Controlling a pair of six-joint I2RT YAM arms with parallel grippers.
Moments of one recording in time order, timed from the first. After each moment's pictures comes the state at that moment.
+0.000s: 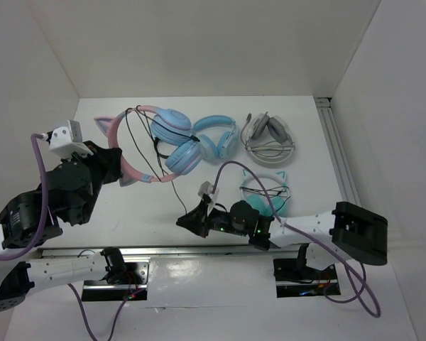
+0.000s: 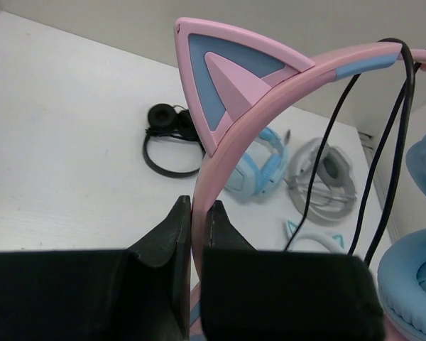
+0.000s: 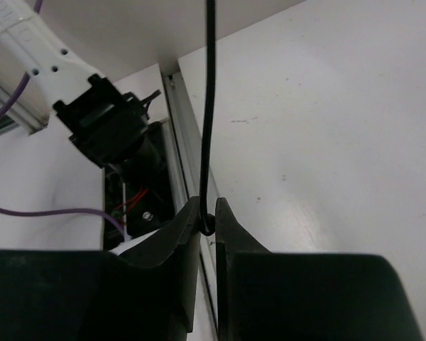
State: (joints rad) left arm -1.04 0.81 1.47 -0.92 -0.98 -0.64; right arm 1.18 1.38 0.48 0.90 -0.12 0.32
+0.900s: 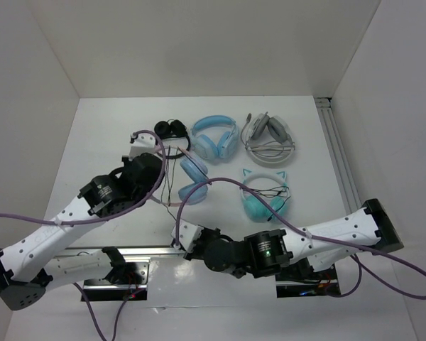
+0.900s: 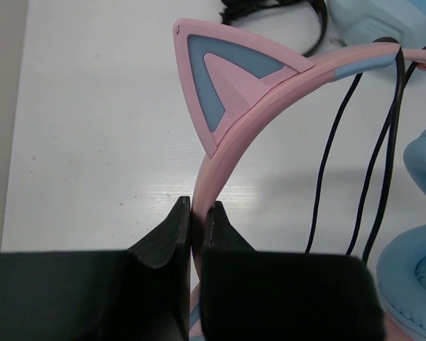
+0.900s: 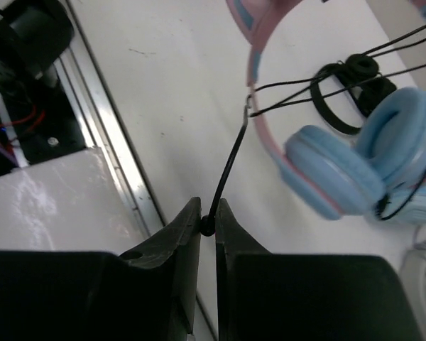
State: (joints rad) left arm -0.82 1.02 1.16 -0.93 -0.85 -0.47; right arm 1.73 1.25 1.04 -0.20 0.71 -0.05
